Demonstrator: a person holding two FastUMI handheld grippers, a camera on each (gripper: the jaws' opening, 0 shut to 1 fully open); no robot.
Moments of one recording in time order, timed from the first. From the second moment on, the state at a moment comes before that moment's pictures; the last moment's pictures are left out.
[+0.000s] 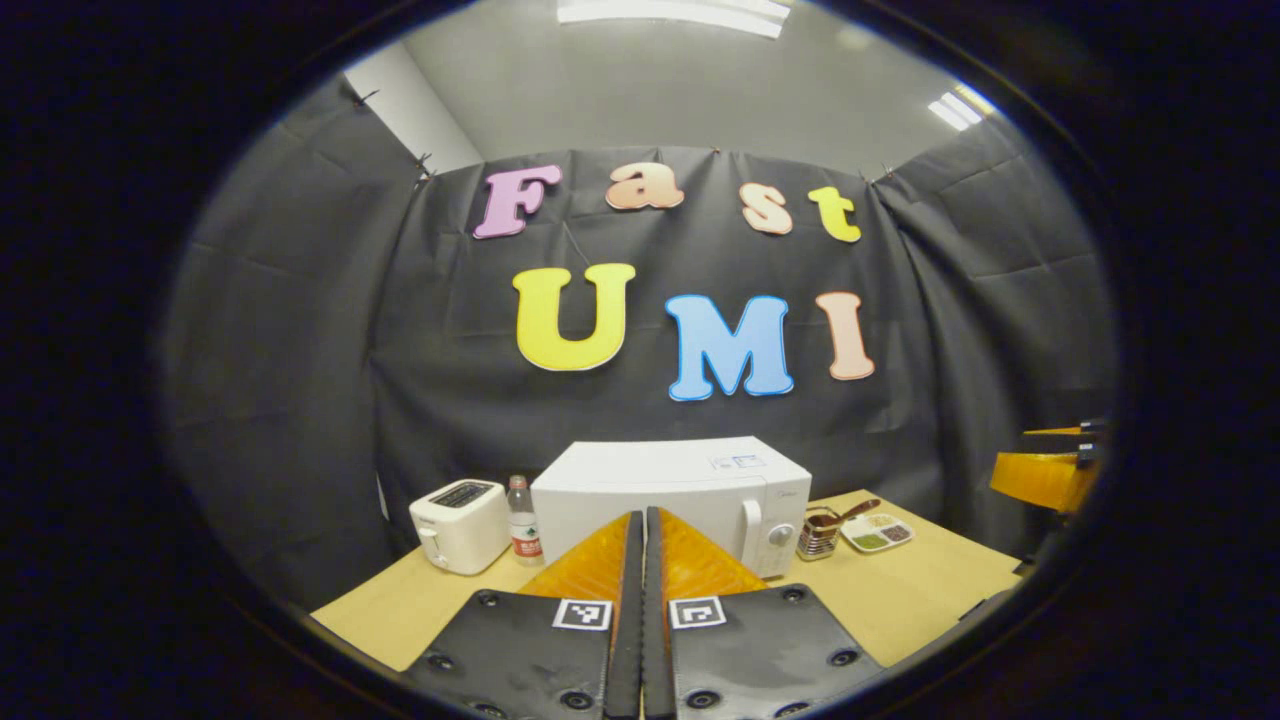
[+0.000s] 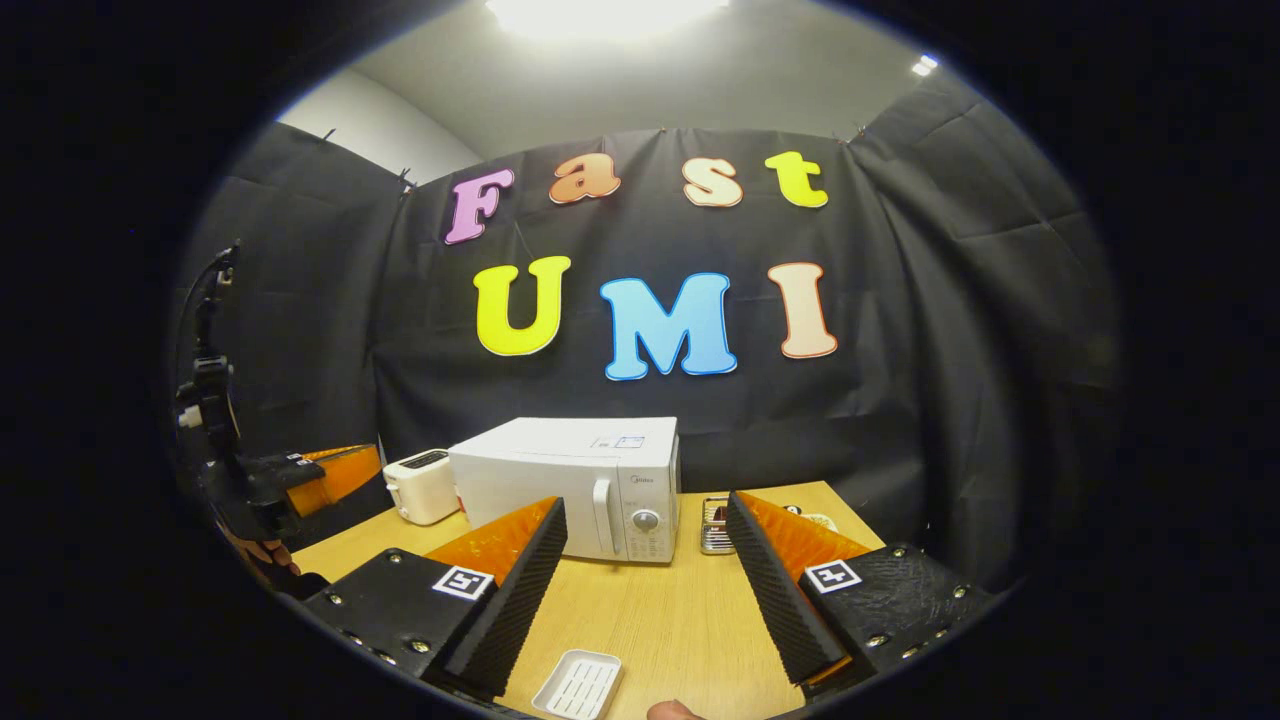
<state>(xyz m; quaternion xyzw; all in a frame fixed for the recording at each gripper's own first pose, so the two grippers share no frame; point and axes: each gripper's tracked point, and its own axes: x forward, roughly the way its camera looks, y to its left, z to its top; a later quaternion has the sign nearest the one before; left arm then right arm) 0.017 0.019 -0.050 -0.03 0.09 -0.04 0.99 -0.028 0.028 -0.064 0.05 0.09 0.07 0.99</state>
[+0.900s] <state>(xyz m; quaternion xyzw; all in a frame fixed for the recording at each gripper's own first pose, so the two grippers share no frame) -0.044 0.084 -0.030 -0.03 0.05 -0.03 1.00 -0.049 0.065 -0.049 0.03 0.07 0.03 1.00</state>
